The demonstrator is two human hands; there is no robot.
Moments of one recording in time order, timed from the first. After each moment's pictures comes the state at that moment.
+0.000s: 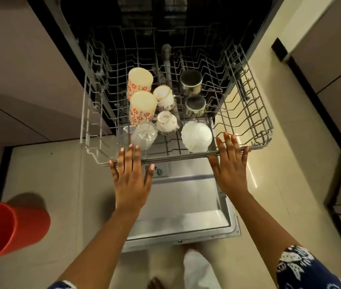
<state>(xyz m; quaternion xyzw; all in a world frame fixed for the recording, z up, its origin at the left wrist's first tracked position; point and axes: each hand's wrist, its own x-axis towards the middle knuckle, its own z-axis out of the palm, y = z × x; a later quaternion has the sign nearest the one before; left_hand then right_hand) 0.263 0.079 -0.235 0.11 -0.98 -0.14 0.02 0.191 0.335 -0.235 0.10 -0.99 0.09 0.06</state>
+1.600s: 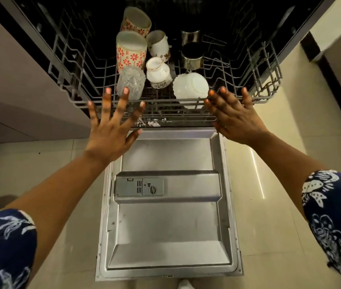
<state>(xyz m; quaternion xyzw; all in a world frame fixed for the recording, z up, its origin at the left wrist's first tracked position) 0.056 0.011 -0.263 -0.05 -0.99 0.07 0.10 -0.077 0.350 -0.265 0.47 -0.85 -0.09 0.24</state>
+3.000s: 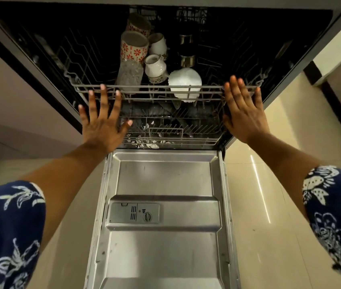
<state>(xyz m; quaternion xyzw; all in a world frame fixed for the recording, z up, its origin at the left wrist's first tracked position) -0.028 -0.002 -0.254 0.13 -0.99 0.00 0.02 -0.149 0.347 -0.243 0.29 -0.95 -0.05 0.13</state>
